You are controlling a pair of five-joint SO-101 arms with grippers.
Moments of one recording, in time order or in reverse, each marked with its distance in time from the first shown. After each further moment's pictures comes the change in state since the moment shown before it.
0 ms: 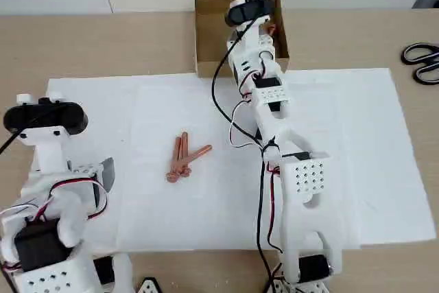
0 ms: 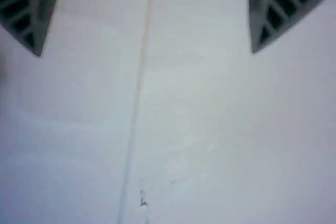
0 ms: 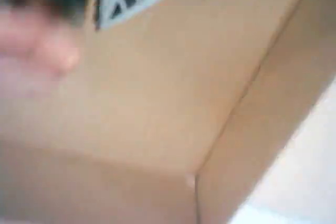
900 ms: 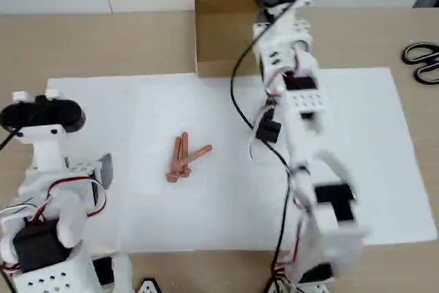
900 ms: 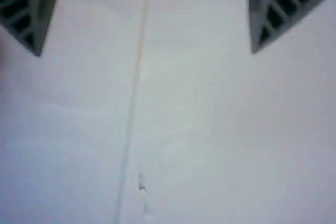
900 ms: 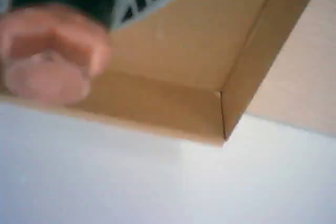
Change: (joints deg) left arm 0.0 0.0 0.0 -1.2 0.2; right arm 3.7 -34.5 28.6 1.0 0.0
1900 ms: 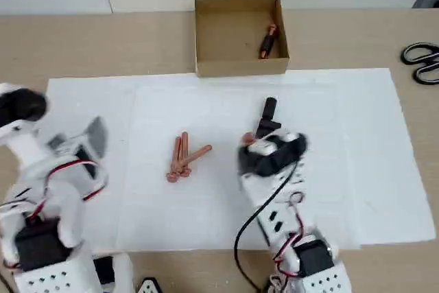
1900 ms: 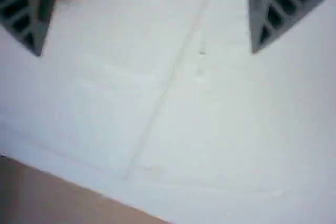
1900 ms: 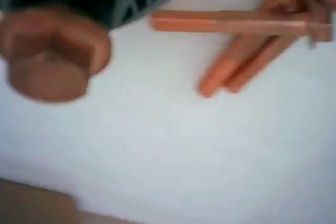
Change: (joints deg) left arm -0.4 0.1 0.4 -12.9 18.9; right arm -11.0 -120.7 93.7 32.3 -4.0
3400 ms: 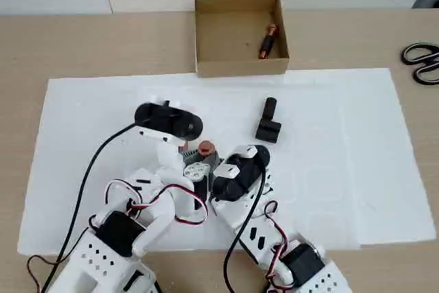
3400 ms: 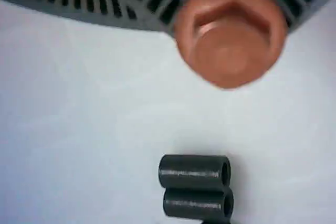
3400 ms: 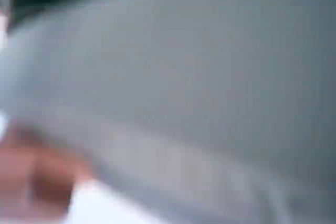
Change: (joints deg) left arm 51.4 1.0 22.8 -23.7 12.2; right arm -19.4 -0.1 0.5 0.2 -0.4
